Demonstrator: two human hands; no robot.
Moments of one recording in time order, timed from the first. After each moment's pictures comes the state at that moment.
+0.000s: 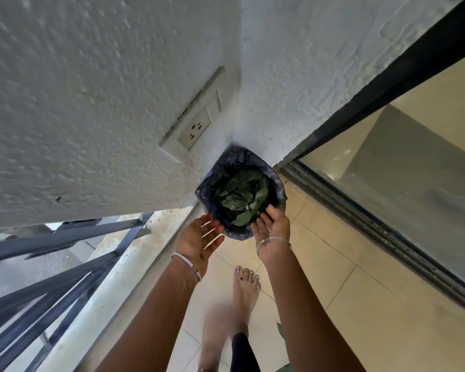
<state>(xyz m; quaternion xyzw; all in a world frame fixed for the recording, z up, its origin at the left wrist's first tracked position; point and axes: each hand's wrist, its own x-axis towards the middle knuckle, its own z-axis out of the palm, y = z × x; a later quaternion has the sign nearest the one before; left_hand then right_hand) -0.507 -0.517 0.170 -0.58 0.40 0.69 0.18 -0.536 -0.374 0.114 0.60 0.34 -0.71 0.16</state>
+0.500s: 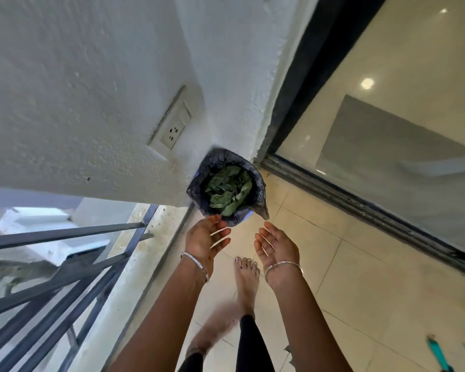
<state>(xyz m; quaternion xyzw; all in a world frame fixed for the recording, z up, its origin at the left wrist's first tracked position) -0.474 -0.480 0.244 -0.51 0.49 0.67 0.24 -0.444 -0.335 0.217 0.61 0.31 -0.71 0.14</state>
